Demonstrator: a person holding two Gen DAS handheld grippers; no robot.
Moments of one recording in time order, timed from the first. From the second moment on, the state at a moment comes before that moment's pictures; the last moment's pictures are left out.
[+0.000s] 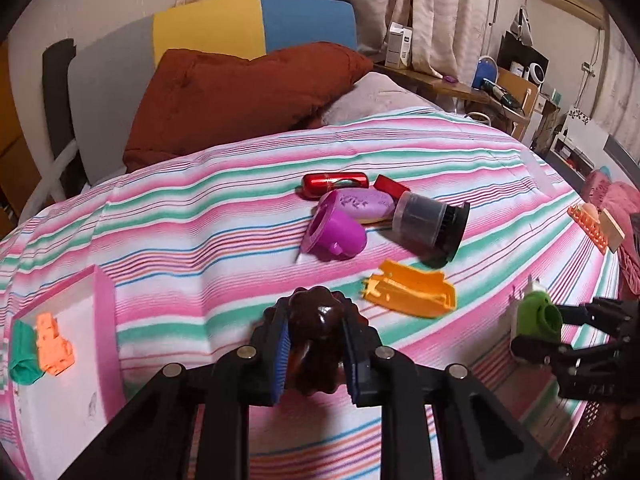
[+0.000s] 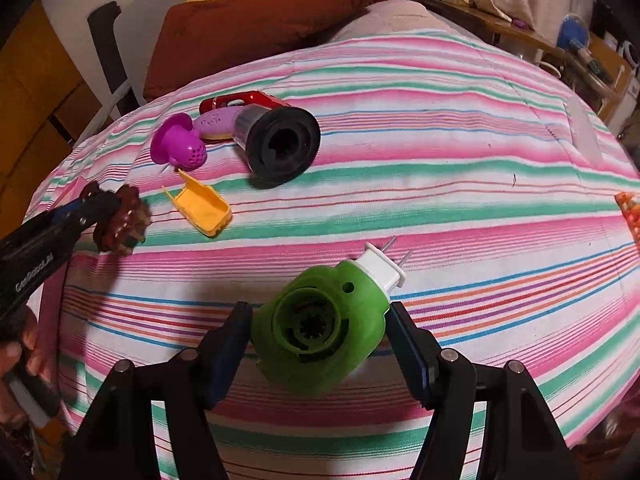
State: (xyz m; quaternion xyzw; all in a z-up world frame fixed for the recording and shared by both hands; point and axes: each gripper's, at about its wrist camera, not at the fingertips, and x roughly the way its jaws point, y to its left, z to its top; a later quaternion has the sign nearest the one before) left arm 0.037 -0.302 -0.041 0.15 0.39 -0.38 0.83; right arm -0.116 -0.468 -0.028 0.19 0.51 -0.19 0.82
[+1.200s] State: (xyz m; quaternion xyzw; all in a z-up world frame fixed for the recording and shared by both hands) left arm 0.074 -0.083 -0.026 0.00 0.40 -0.25 0.88; right arm -0.108 -0.445 -0.024 0.18 0.49 -0.15 0.84
